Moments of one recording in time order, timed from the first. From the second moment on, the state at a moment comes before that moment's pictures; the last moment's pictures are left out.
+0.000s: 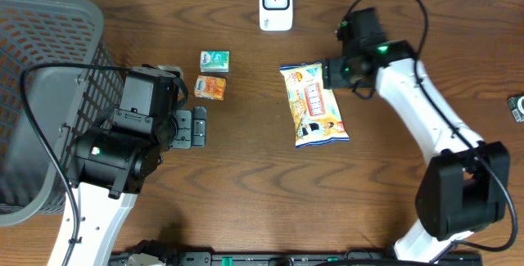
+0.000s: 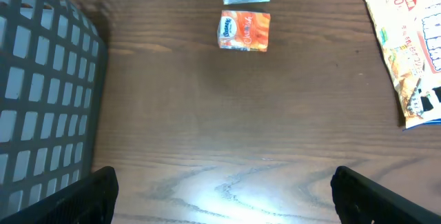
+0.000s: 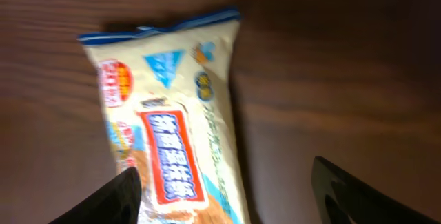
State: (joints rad) left arm -0.28 1.13 1.26 -1.14 -0.14 -0.17; right arm 0.24 1.84 1.47 -0.79 -0.07 0.19
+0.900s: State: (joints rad) left arm -0.28 1.13 1.26 -1.14 -0.14 -0.17; right arm 0.18 2.13 1.46 -0.73 -0.60 0.08
